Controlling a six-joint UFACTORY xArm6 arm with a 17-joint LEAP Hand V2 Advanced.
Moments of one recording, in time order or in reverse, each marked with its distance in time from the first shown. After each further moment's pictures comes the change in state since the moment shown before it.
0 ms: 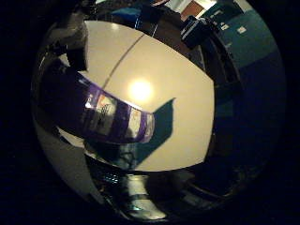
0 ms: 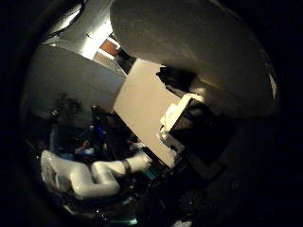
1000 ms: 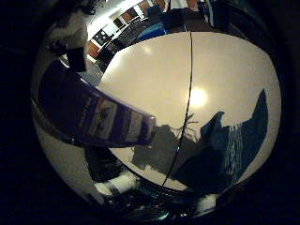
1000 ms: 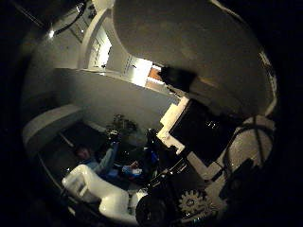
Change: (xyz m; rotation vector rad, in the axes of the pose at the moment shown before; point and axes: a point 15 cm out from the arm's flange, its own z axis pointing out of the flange) arm -0.038 0.002 0.091 0.209 -0.584 0.100
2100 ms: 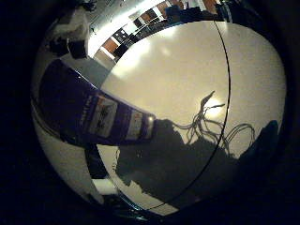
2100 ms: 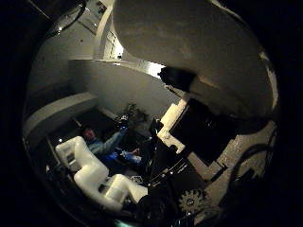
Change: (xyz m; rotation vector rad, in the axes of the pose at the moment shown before) arm 0.060 0.052 0.070 -0.091 -0.163 -0.102
